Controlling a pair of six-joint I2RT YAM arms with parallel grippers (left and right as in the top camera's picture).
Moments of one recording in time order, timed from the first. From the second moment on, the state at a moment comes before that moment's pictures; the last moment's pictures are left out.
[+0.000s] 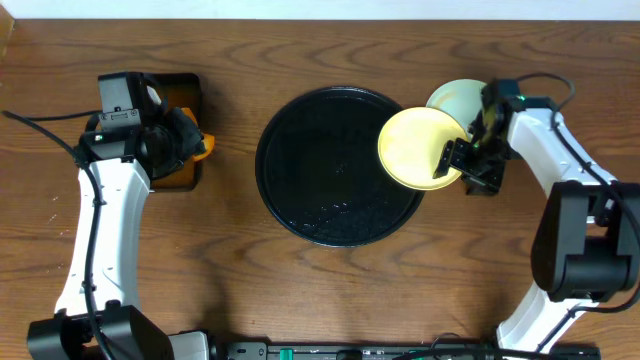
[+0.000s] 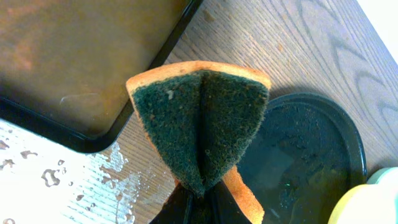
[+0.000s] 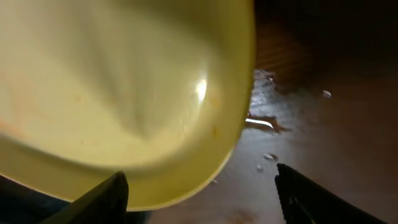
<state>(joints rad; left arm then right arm) 0.16 1.49 1.23 -0.79 0.21 -0.56 0.00 1.94 1.34 -1.02 -0.29 0.39</state>
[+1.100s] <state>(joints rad) 0.16 1.49 1.23 -0.79 0.21 -0.54 -0.18 1.93 0.95 -0.30 -0.81 0.50</state>
